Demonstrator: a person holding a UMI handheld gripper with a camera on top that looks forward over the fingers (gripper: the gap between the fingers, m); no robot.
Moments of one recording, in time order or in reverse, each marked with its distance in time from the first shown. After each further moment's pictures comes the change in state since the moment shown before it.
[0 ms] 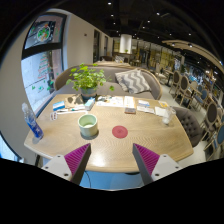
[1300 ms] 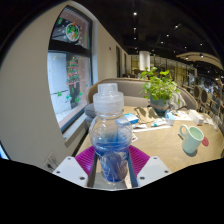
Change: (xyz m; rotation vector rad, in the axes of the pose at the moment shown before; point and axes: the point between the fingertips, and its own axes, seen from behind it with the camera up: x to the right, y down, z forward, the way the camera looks) arm -0.473 -0.033 0.160 0.231 -0.167 -0.015
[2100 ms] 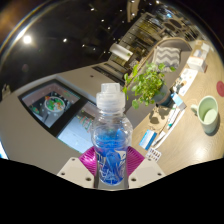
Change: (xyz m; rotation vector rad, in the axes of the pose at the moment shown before) arm 0.086 -0.172 -0.036 0.117 -0.415 0.885
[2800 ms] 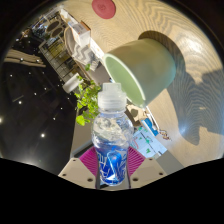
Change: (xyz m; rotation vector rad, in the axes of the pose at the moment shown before) arm 0.146 -0.080 -0.016 0.074 -0.188 1.196
